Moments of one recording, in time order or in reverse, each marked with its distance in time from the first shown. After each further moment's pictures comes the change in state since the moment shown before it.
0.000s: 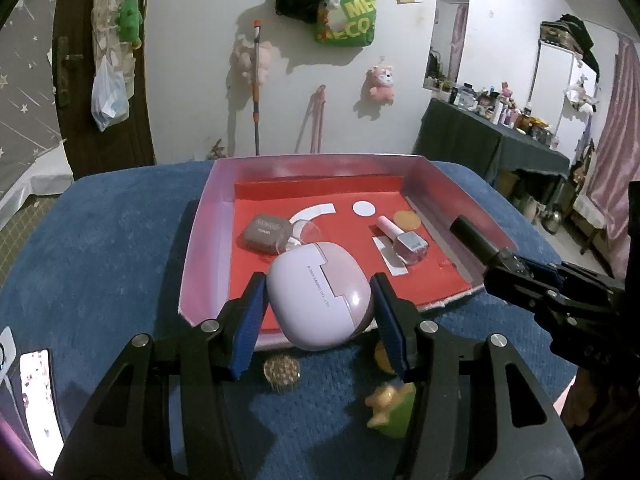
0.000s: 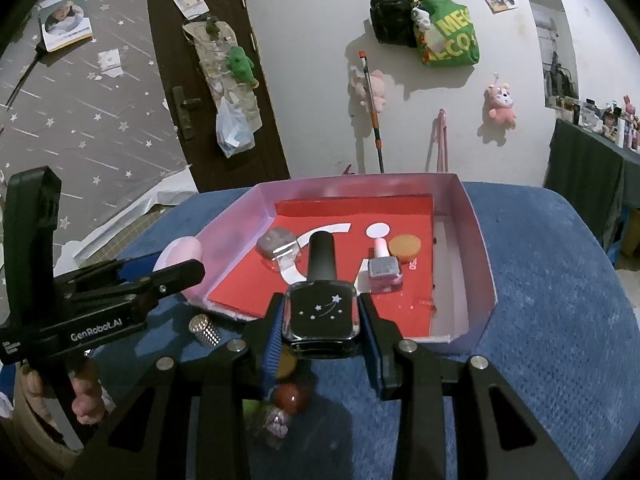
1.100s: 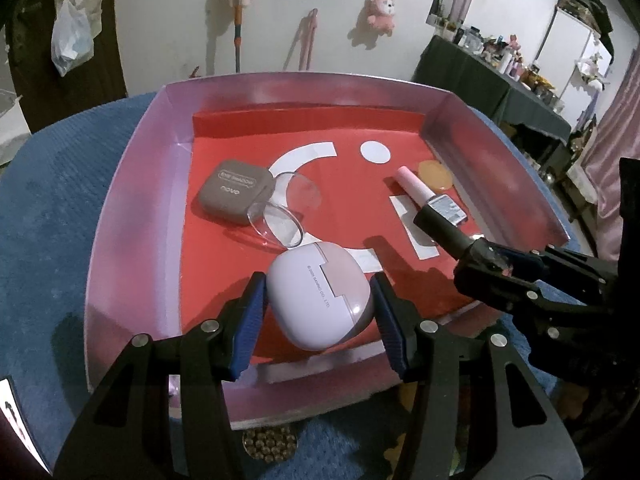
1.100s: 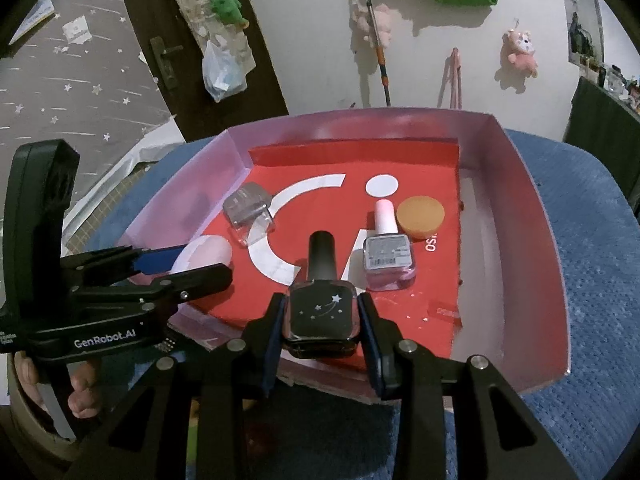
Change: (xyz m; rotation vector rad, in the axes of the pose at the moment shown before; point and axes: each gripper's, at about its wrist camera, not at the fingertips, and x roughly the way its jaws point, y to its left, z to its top) left arm 0.104 0.010 0.013 -0.026 0.293 -0.074; right arm 0.093 -0.030 0.015 0.021 0.254 0.034
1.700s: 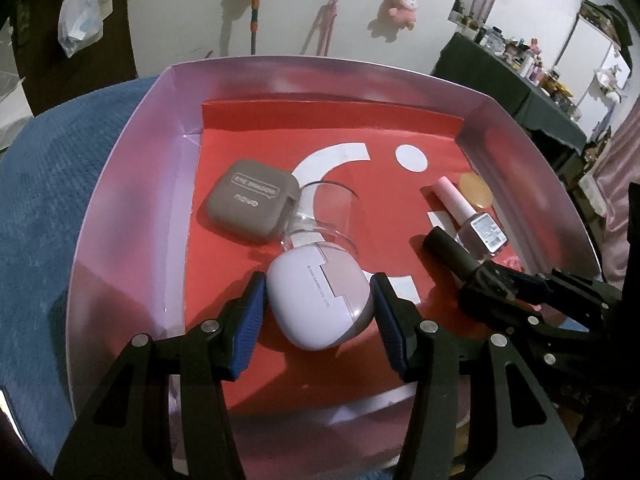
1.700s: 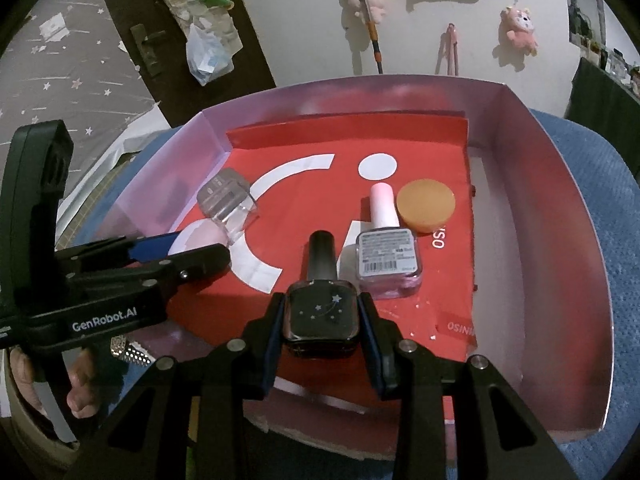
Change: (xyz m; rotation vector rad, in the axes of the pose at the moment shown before) left arm 0.030 0.017 0.018 -0.060 0.036 0.026; right arm 0.033 -0.006 0.011 0.036 0.073 -0.015
